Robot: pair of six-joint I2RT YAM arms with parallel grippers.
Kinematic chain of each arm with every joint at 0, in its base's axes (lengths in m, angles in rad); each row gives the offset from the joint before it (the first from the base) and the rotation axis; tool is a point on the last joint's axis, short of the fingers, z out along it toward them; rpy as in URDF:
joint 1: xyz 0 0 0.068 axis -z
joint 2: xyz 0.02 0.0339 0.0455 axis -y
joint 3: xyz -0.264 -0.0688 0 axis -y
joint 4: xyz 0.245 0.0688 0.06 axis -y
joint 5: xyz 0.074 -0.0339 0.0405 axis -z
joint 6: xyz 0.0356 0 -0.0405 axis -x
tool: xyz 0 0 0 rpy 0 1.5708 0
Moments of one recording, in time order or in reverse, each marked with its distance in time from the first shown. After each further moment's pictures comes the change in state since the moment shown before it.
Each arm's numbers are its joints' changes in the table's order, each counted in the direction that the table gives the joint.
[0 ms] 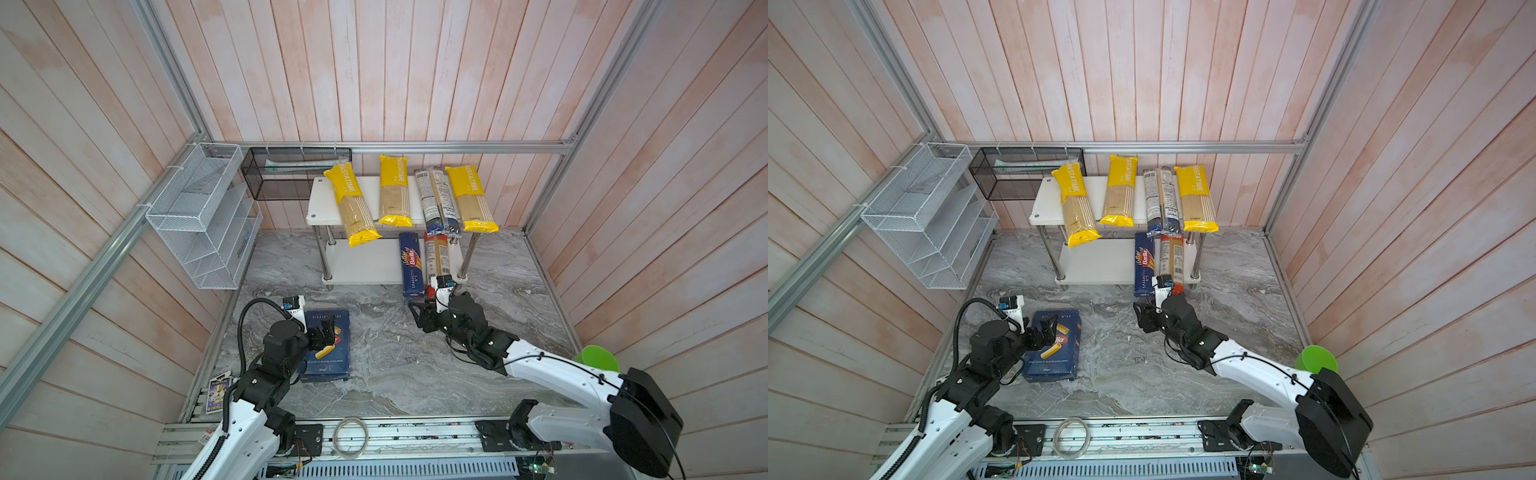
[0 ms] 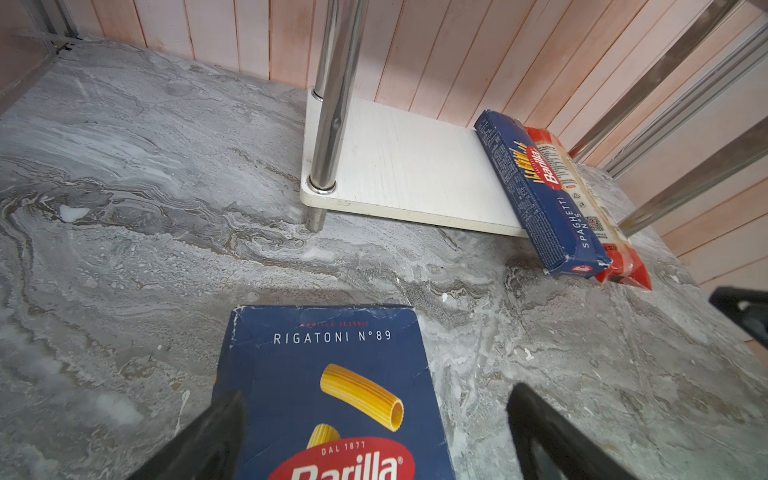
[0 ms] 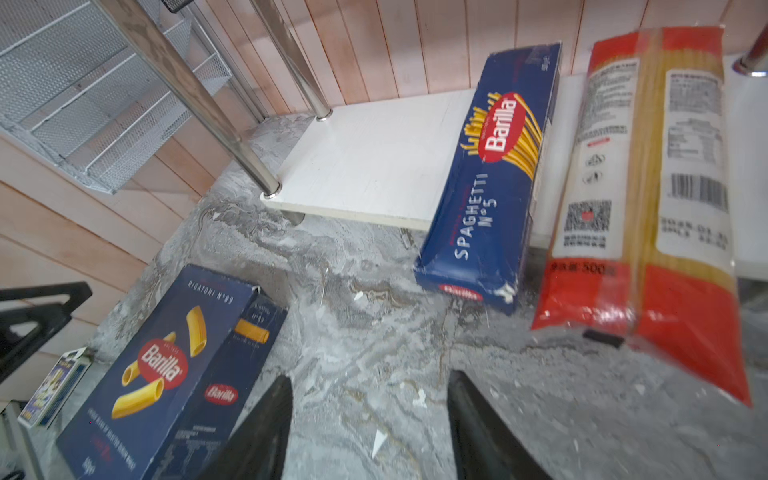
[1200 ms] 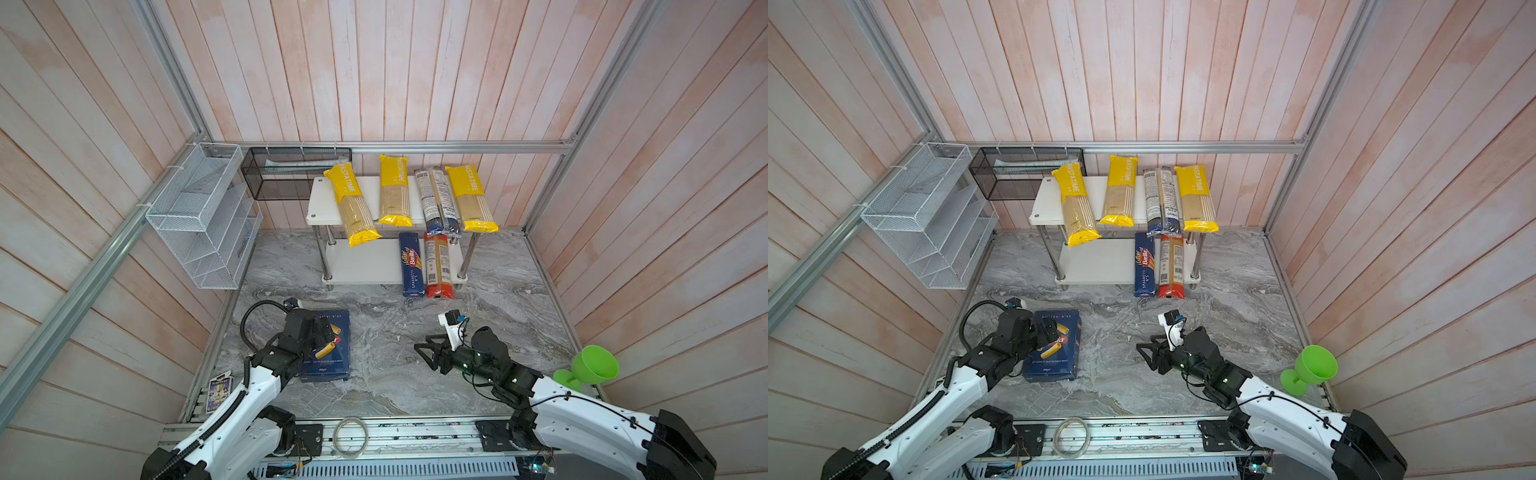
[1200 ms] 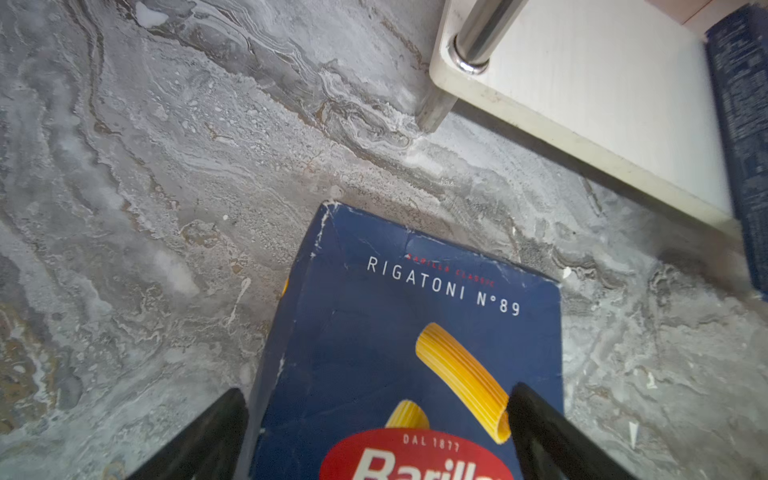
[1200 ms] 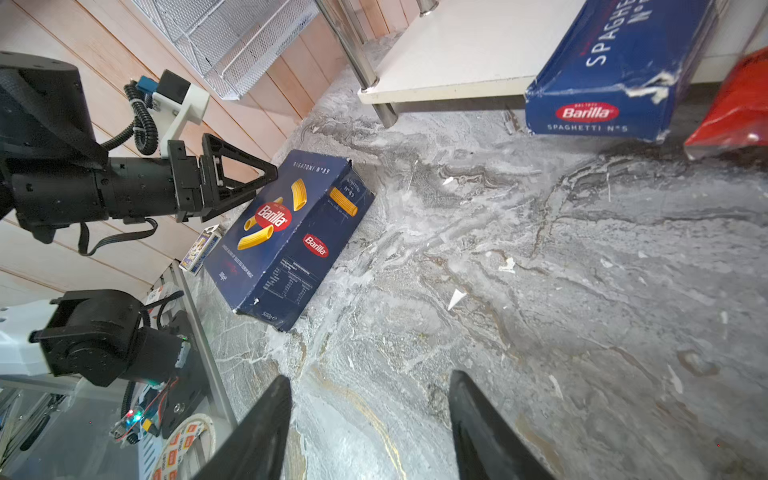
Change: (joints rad) left arm -0.002 -0.335 0.071 -0.129 -0.140 0.234; right arm -0.046 0.277 -0.298 0.072 -0.276 -0.047
